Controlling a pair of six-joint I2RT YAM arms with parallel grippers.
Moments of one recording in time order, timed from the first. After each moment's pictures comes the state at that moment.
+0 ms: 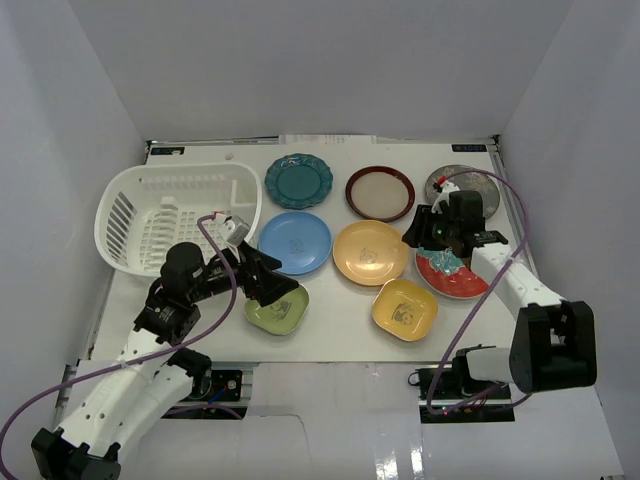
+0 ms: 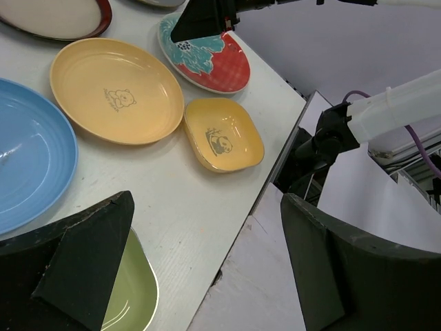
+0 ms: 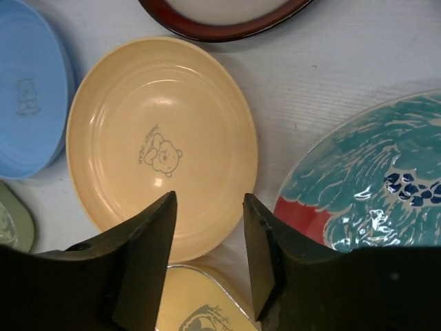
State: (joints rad) left arm -0.45 0.63 0.59 -0.11 0.66 -0.40; right arm 0.16 1.27 0.78 -0.24 -0.30 0.24
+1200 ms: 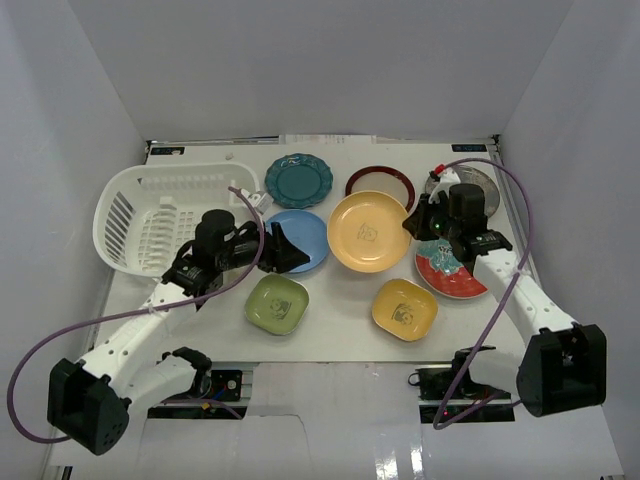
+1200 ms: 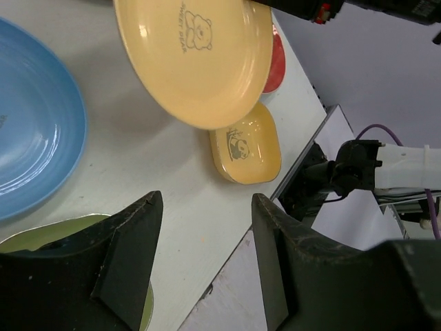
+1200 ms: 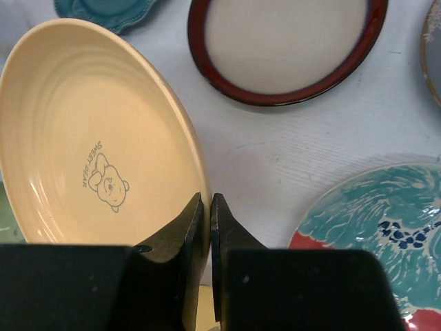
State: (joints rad) left arm -0.47 0.95 0.72 -0.10 0.57 -0.49; right arm 0.22 1.22 0.85 -0.18 -0.26 0.20
